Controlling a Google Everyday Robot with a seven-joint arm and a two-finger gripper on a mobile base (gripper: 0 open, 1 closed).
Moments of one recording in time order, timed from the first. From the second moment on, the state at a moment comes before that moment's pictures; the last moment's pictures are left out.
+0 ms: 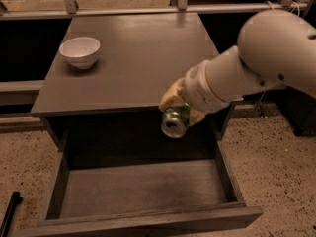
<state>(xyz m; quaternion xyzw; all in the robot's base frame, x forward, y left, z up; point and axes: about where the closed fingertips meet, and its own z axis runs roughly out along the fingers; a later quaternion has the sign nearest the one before) 0.496 -0.030 0.869 -0.93 0.13 -0.12 0.33</state>
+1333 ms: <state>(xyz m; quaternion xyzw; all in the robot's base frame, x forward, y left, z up) 0.496 -0.044 0.737 -0.93 -0.03 -0.18 0.33</state>
